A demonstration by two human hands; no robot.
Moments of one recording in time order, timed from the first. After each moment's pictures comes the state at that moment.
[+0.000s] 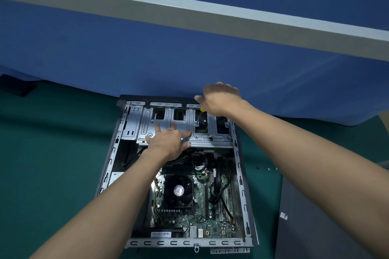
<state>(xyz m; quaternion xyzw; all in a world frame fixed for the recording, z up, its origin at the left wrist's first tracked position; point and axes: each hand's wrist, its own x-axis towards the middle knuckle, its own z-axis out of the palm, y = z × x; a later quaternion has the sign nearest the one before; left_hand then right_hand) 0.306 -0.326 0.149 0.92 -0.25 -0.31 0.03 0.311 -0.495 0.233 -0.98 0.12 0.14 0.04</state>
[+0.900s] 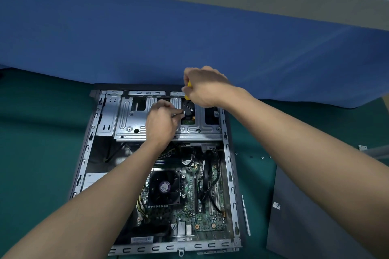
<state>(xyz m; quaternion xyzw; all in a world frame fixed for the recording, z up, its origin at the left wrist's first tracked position) 0.324 -0.372 0.105 0.92 -0.16 -0.06 0.34 0.313 -0.513 0.225 -0.98 0.07 0.14 0.15</state>
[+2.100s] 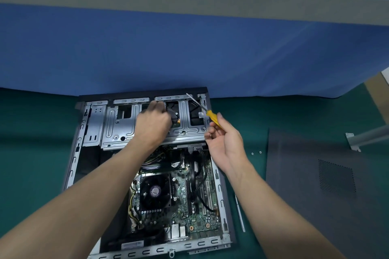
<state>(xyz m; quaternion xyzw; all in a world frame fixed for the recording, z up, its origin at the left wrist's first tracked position) 0.321 -0.388 0.128 0.94 -0.33 0.00 0.04 0.196 -0.523 0.134 -0.20 0.37 -0.15 0.89</state>
